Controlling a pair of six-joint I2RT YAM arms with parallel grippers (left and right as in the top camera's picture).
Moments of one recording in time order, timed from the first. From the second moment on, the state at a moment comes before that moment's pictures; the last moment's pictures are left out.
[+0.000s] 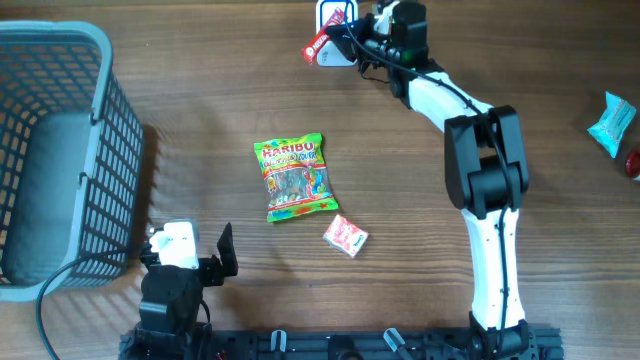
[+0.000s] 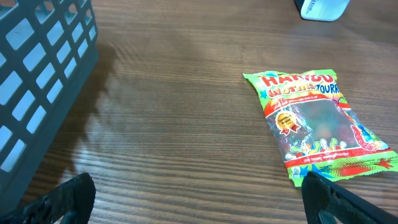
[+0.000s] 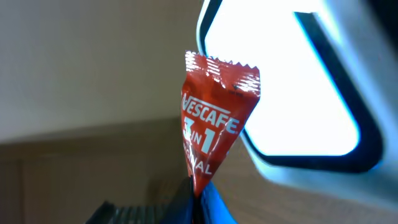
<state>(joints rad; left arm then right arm) -0.17 0.02 0.24 -0.73 -0.16 -0.17 0.25 2.49 1.80 0.37 -0.68 1.32</state>
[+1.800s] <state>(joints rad) -0.17 0.02 0.24 -0.73 -0.16 -0.17 0.81 2.17 1.74 -0.91 -0.09 0.27</state>
